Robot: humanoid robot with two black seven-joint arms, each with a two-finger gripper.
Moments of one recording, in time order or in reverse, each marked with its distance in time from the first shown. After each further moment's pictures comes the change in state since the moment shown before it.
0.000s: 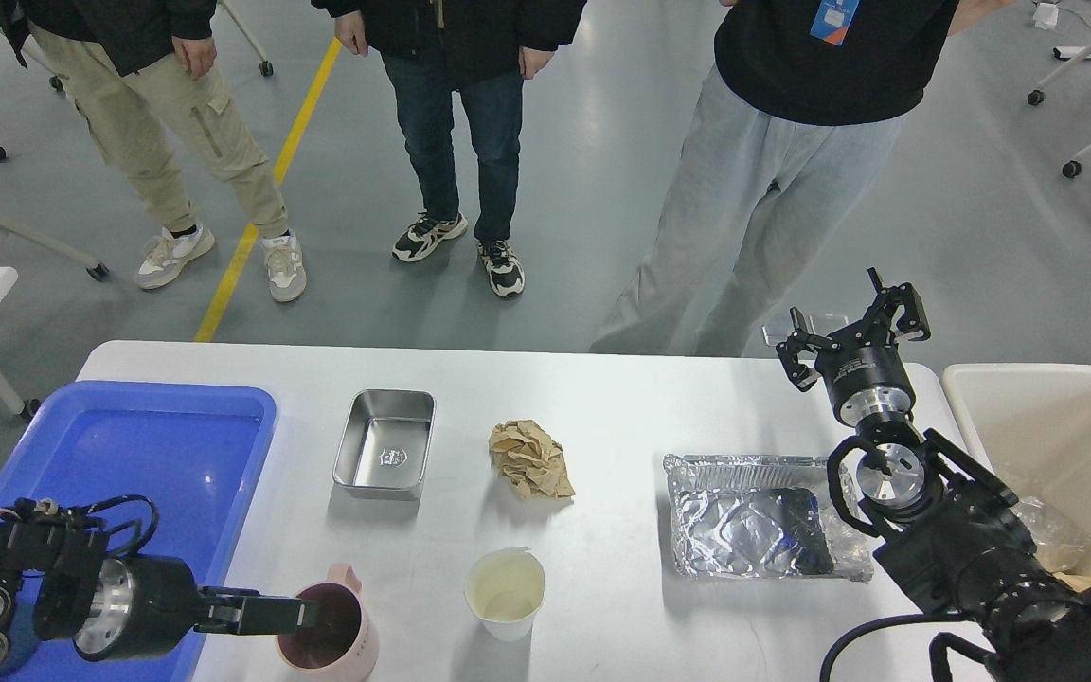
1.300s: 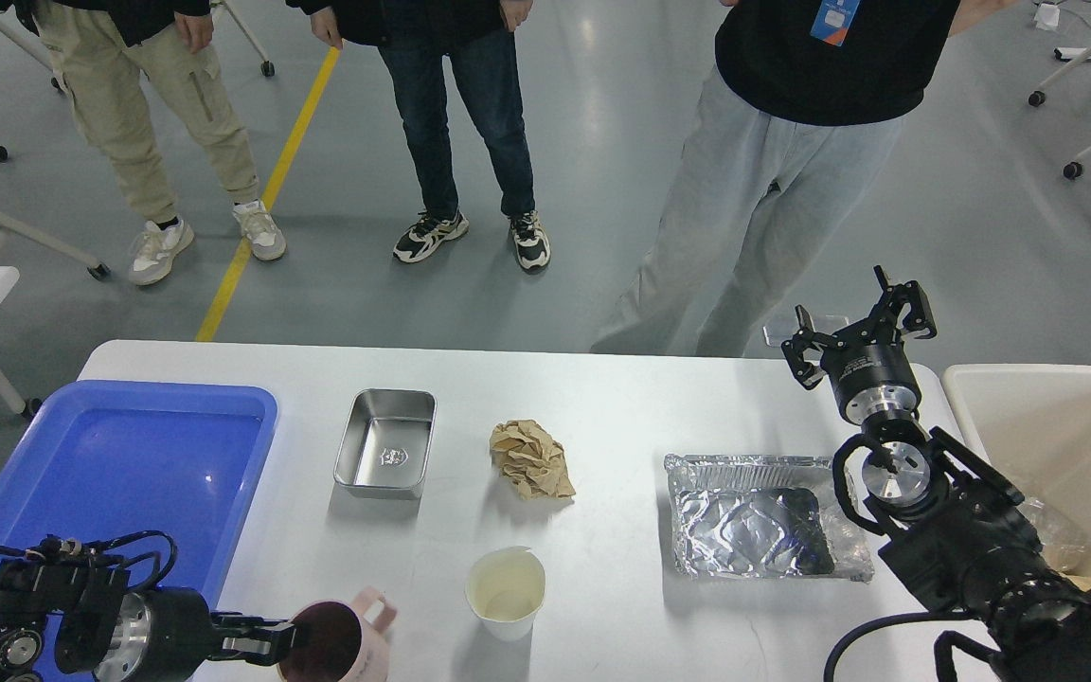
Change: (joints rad) left arm 0.128 -0.130 -0.125 0.063 0.263 -0.031 -0.111; right arm 0.001 -0.011 0.000 0.002 0.000 0.002 -0.001
